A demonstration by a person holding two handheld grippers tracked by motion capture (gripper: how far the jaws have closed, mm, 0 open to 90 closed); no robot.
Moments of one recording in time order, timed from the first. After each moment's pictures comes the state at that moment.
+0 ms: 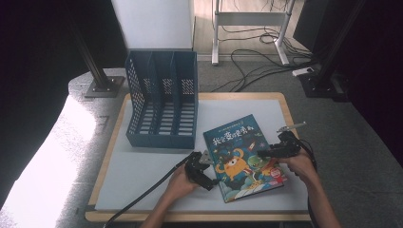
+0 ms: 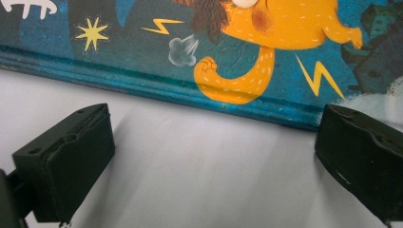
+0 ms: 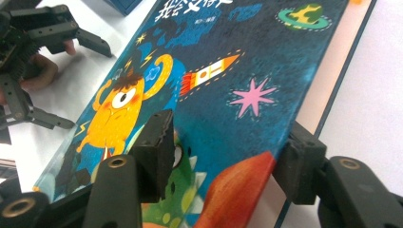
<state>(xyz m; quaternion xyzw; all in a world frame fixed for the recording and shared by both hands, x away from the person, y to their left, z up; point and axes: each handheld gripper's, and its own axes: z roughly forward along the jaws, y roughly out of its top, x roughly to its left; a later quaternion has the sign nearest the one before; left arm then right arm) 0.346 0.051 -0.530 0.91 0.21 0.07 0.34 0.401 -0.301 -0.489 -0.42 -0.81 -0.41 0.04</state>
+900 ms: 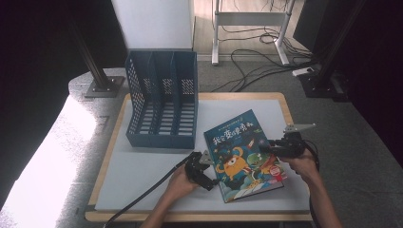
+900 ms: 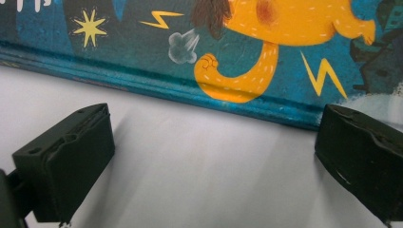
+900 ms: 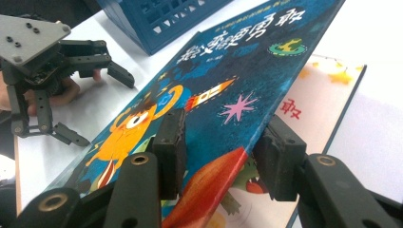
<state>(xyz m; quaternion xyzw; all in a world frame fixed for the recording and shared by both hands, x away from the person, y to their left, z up) 0.346 0.051 -0.530 0.91 0.21 0.07 0.34 0.384 -0.305 -0.469 -0.36 -0.80 -0.48 -0.03</state>
